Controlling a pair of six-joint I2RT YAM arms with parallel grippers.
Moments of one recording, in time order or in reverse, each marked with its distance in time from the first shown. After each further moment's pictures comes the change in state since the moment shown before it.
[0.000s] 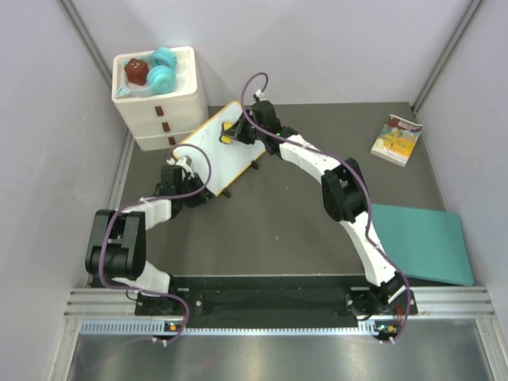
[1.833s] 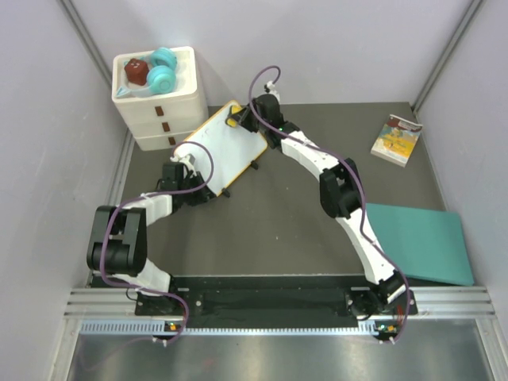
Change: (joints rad) left arm -0.010 0.039 0.075 -0.095 0.014 0.057; right arm -0.043 0.124 0.200 0.018 0.136 0.063
